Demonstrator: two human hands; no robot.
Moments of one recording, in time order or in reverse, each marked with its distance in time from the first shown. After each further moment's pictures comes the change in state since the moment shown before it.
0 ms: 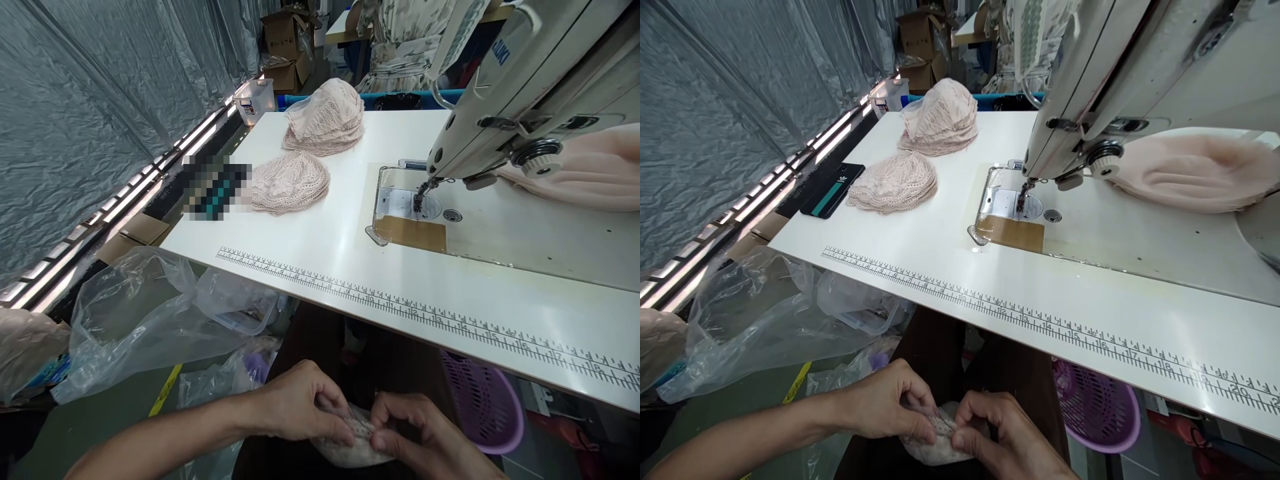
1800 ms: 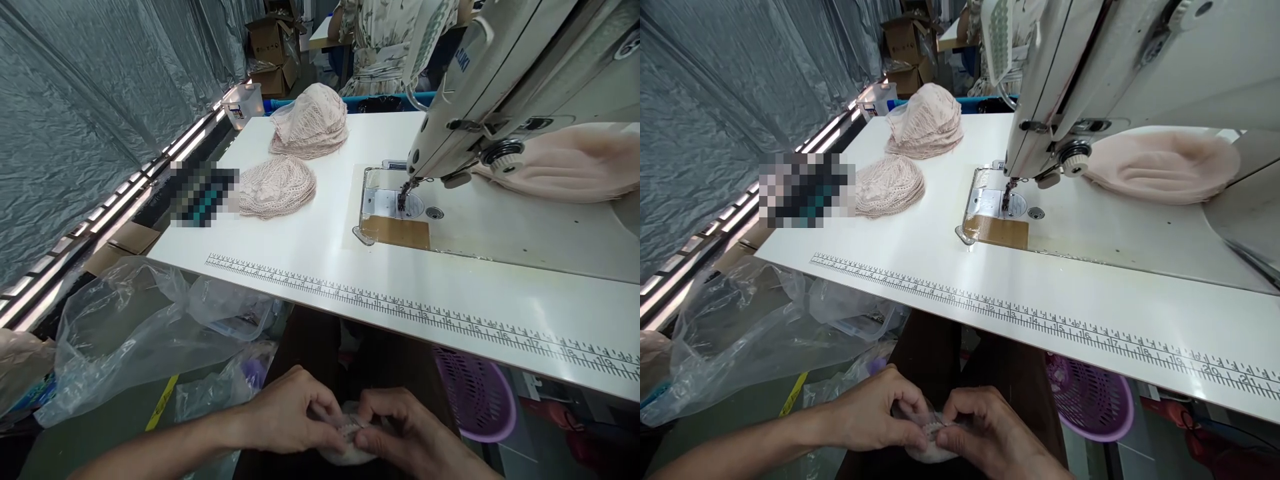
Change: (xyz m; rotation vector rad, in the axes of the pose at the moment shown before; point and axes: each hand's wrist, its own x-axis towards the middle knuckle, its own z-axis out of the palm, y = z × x) left_hand -0.005 0.009 -0.001 0.192 0.004 0.071; right_hand 0.008 0.009 0.008 0.043 -0.046 -0.026
